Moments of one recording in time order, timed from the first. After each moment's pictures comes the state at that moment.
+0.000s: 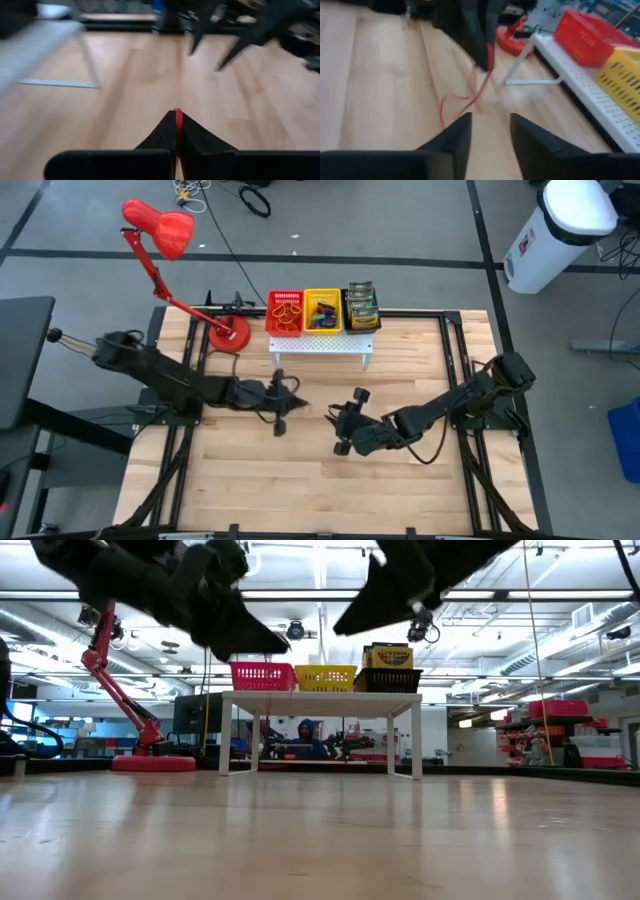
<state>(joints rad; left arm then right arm) -0.19 1.39 0.54 0.50 -0.30 -0.07 0.40 1.71 1.05 0.00 0.79 0.12</state>
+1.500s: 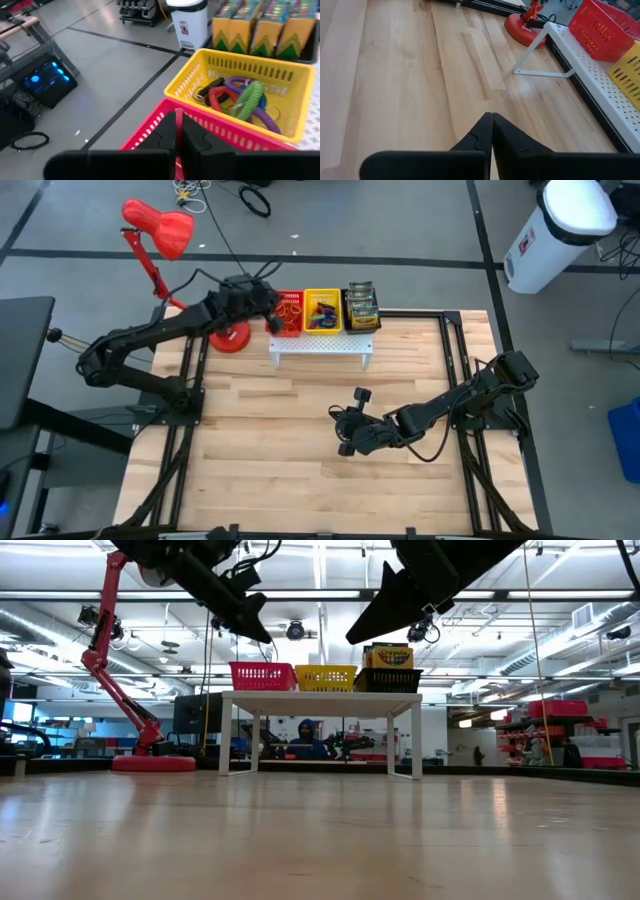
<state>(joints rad) 0.57 1.23 0.98 -0.11 -0.22 0.22 0.41 1.68 1.05 -0.10 0.74 0.12</state>
